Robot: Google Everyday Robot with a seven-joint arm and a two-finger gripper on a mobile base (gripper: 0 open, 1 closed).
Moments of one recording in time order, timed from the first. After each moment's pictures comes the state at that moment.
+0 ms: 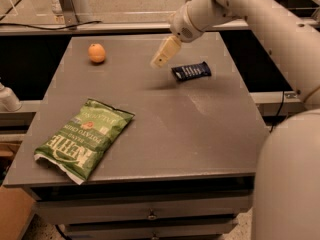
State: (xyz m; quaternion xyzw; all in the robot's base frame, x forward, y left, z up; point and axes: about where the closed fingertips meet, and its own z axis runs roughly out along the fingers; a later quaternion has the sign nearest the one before) arm 0.739 -0.018 0.899 -0.59 0.70 0.13 0.39
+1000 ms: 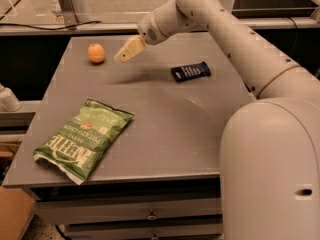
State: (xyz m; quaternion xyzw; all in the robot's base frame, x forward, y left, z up) arm 0.769 0.087 0.885 -0.53 0.70 0.24 0.41
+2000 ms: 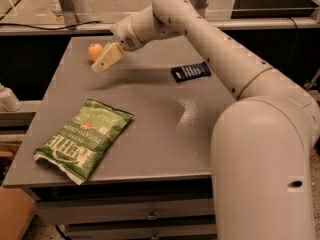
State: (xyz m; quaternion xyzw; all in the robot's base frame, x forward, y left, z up) arm 0.744 0.164 0.882 -0.59 0.63 0.28 0.43
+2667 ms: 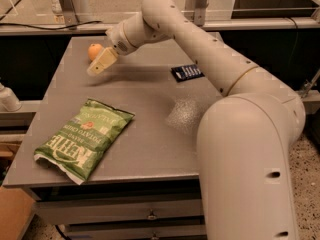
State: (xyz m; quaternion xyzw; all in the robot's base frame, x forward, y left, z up) arm 0.759 0.184 0.858 -0.59 0.64 0.26 0.42
